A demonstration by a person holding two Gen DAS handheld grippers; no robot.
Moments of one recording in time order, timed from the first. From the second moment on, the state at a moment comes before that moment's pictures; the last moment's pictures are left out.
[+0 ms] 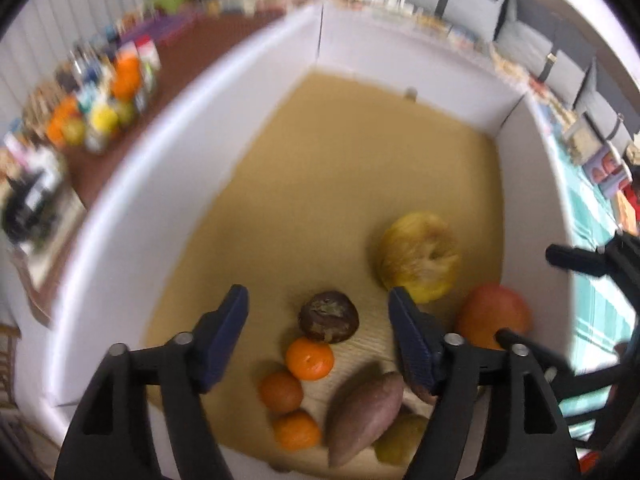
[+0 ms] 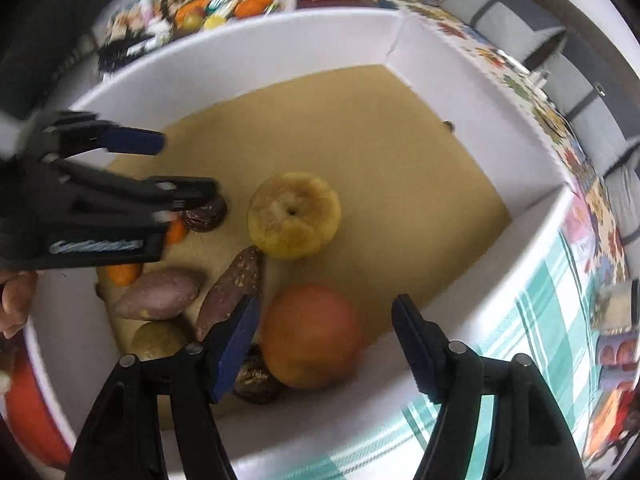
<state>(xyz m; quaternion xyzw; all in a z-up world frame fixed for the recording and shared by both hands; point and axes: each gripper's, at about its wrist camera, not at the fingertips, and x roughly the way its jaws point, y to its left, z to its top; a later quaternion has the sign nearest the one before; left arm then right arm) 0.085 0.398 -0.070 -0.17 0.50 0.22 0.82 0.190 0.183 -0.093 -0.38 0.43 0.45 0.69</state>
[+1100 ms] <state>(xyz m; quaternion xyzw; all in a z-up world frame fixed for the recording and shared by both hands) -0.050 0.327 0.034 -0.17 0.40 0.31 0.85 0.076 0.086 0.030 -0.20 0.43 0.42 0.77</state>
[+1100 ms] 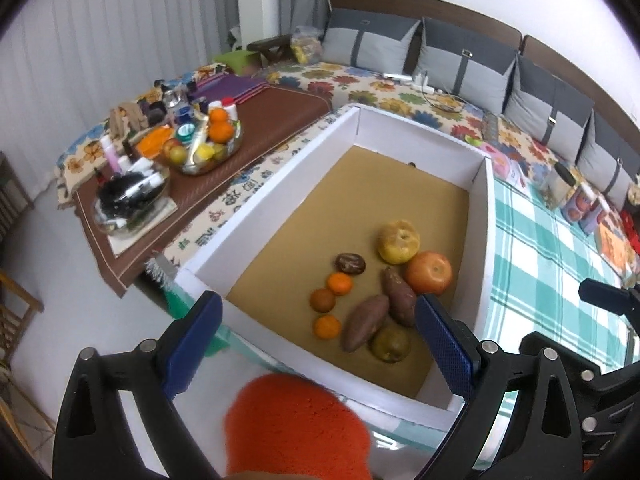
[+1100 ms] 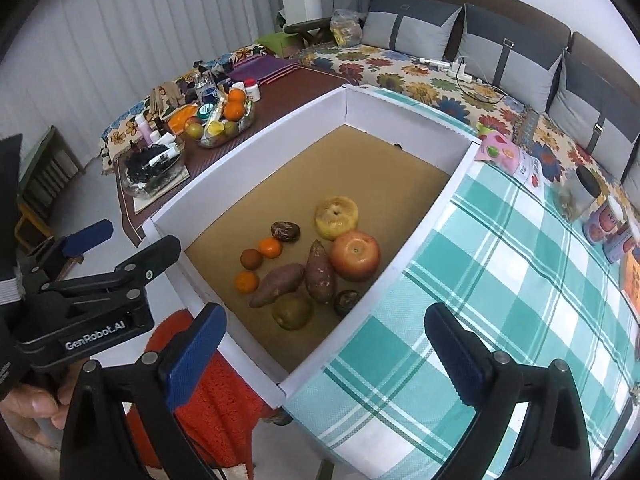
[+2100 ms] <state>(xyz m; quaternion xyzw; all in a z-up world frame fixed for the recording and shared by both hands) -0.054 0.343 0.025 -0.16 0.40 0.34 0.84 0.078 0.107 0.015 -0.22 0.43 0.41 0.77</state>
